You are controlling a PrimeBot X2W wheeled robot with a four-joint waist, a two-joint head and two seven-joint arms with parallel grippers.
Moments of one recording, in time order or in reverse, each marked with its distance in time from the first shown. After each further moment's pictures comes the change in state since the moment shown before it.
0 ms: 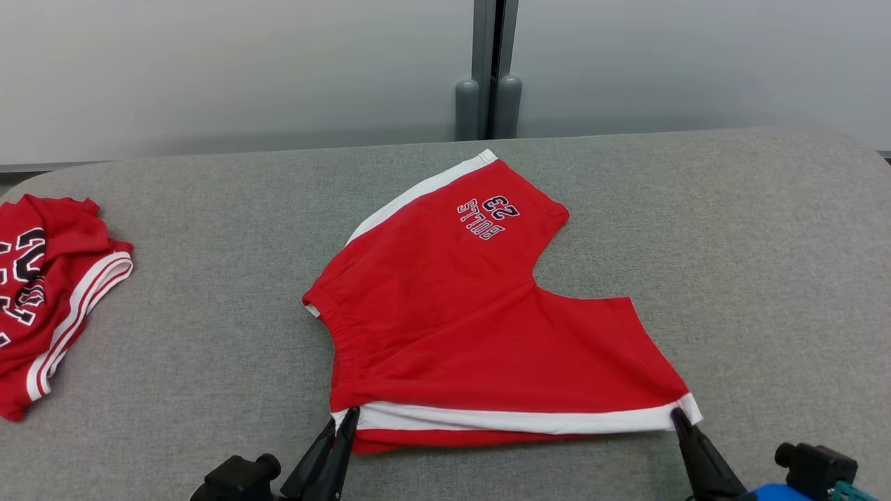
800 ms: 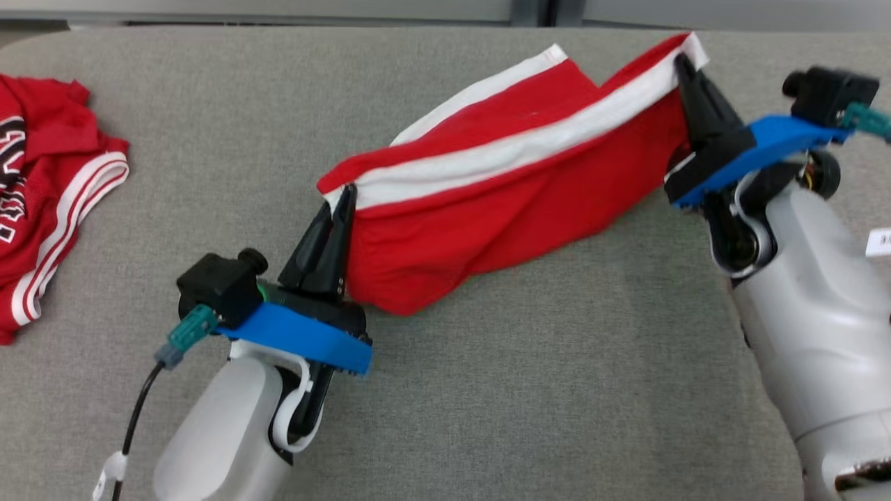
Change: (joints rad) left arm -0.421 -0.097 0.067 0.066 -0.010 0.000 0.000; right arm -0.899 0.019 -0.010 0.444 -0.105 0.000 0.056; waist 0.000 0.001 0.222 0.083
